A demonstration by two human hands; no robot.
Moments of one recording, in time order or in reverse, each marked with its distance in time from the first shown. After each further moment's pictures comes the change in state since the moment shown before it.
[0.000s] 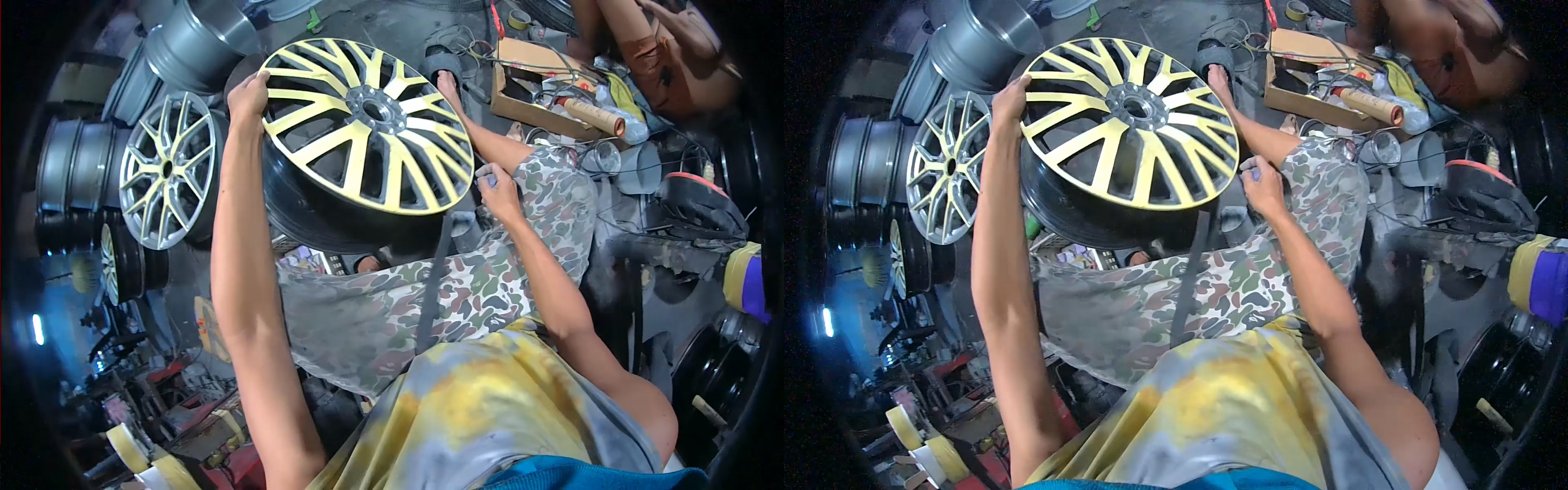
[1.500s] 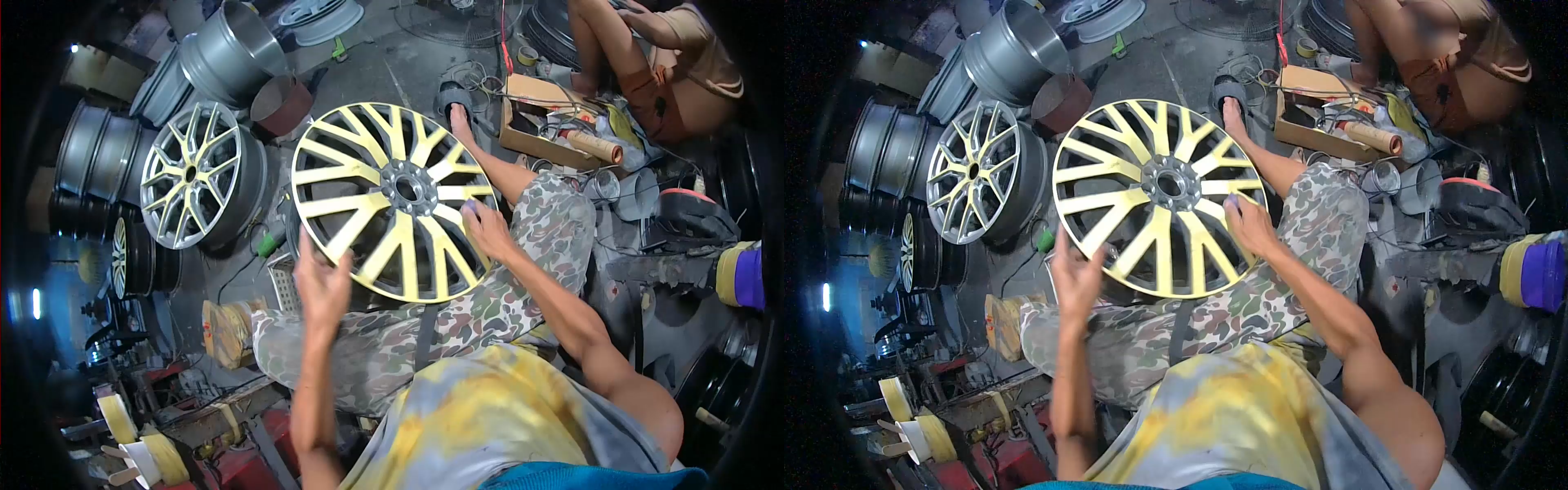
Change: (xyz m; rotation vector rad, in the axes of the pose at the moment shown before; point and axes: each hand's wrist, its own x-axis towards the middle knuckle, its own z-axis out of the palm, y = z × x) left_hand -0.300 -0.028 -0.045 -0.047 -0.157 0.084; right_hand -0.036 -0.069 -0.010 -0.104 -0.172 -0.305
